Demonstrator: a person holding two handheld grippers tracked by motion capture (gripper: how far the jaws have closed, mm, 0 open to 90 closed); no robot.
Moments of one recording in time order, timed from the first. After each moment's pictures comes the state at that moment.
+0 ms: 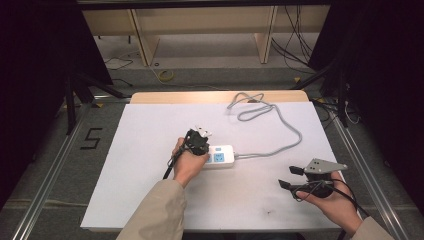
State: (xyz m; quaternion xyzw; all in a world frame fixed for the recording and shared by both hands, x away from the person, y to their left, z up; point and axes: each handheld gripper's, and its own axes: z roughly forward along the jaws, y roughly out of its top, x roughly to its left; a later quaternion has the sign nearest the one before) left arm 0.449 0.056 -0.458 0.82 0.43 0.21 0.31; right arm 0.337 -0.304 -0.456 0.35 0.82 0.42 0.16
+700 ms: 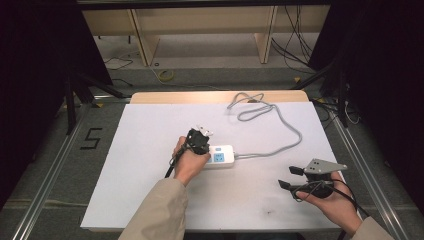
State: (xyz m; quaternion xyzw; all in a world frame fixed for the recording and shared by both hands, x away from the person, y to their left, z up) left arm 0.451 0.052 -0.456 0.82 0.44 0.21 0.29; right arm 0.337 -0.303 -0.455 0.35 0.82 0.42 0.16
